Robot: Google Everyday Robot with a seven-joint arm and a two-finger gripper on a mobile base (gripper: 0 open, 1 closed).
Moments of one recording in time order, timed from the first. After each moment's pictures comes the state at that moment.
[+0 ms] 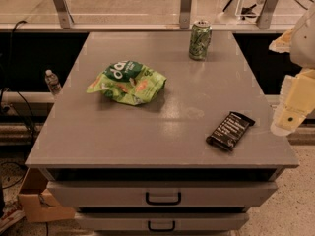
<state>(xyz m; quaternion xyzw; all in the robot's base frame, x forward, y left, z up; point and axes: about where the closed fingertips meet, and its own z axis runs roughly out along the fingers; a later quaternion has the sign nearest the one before) 0.438 -0.216 0.978 -0.60 0.78 -0.04 0.16</state>
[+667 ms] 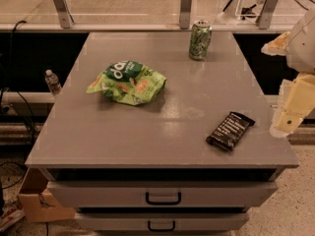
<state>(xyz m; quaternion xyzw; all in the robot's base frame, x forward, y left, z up) 0.445 -0.214 0.967 -0.63 0.76 -0.02 0.17</state>
